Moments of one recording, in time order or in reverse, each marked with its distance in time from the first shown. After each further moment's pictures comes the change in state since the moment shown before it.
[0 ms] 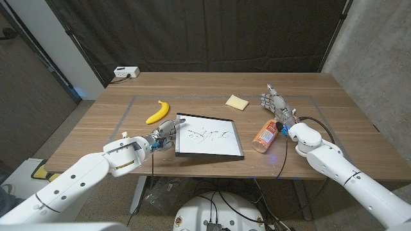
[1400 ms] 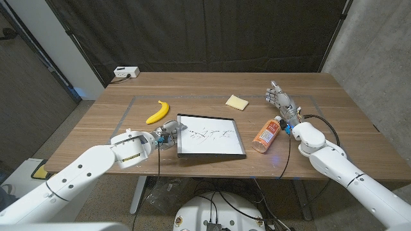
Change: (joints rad) left arm -0.104 0.022 0.087 0.000 -0.108 -0.001 0.149; left_hand 0.170 0.002 0.299 0.054 0.025 0.201 0.016 -0.002 0.009 0.224 0.000 0.000 -0.001 0.248 -0.043 0.002 0.002 0.171 -0.084 0.001 0.003; right arm -0.004 -0.005 0.015 -0.002 -0.053 0.074 -0.039; right_hand 0.059 0.030 0.025 -0.033 -0.004 0.047 -0.032 0.015 0.000 0.040 -0.025 0.008 0.000 0.049 -0.024 0.004 0.000 0.057 -0.004 0.015 0.000
